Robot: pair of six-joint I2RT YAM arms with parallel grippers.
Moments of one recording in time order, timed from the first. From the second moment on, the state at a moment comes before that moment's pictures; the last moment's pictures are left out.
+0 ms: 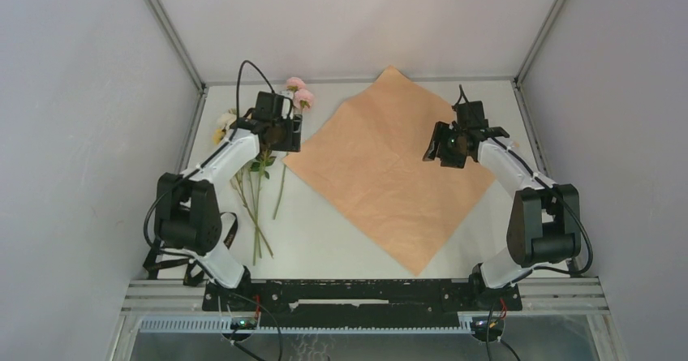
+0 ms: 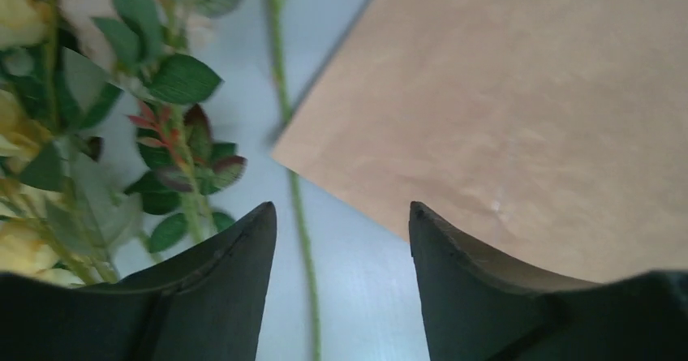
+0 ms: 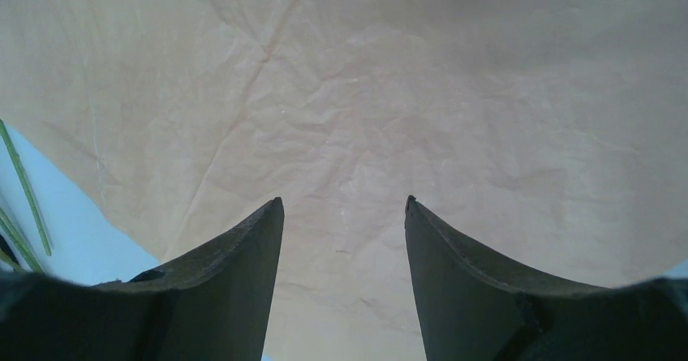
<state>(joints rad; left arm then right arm) -0.27 1.63 1.23 -0.48 0.02 -0.17 0.10 1.55 1.10 -0.56 -0.20 0.40</state>
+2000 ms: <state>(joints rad) -0.18 1.68 1.43 -0.68 0.14 -0.25 0.59 1.61 1.17 -0.07 -0.49 0.60</state>
